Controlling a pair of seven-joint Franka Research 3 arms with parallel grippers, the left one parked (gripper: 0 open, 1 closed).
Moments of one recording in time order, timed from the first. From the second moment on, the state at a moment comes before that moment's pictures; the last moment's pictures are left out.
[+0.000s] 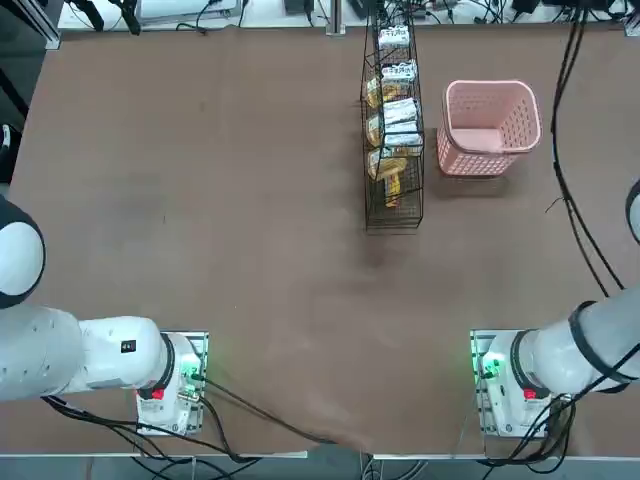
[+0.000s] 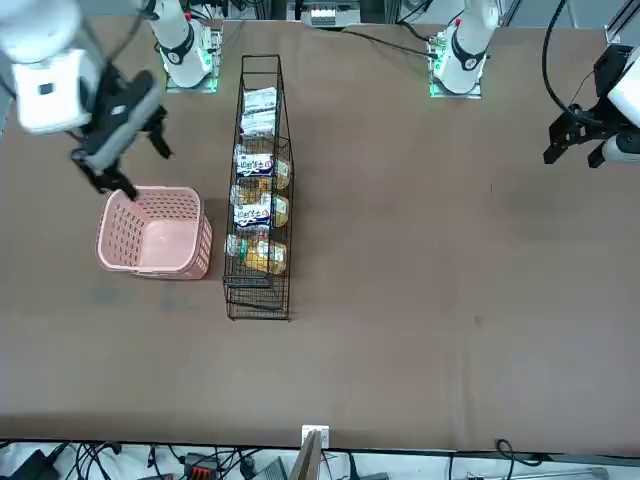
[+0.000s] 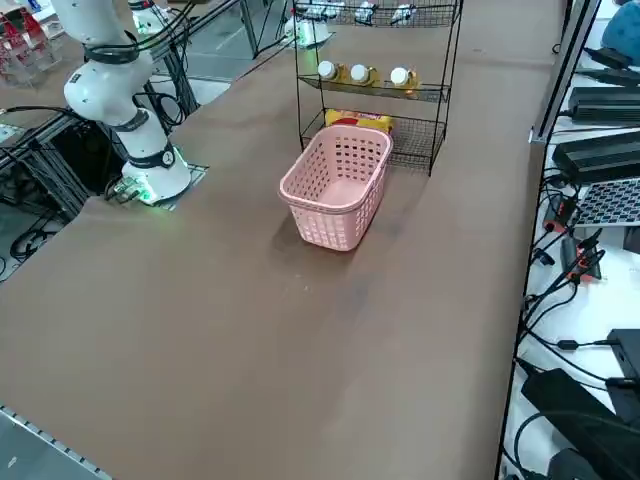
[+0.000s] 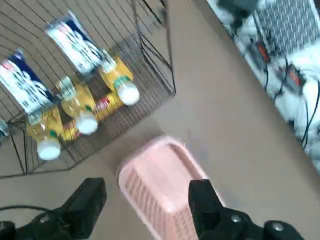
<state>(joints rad) 0.15 0.17 0.15 -1.26 -0.01 1.53 -0.61</state>
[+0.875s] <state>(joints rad) 0.11 0.07 -0.11 -1.36 0.05 1.44 -0.35</state>
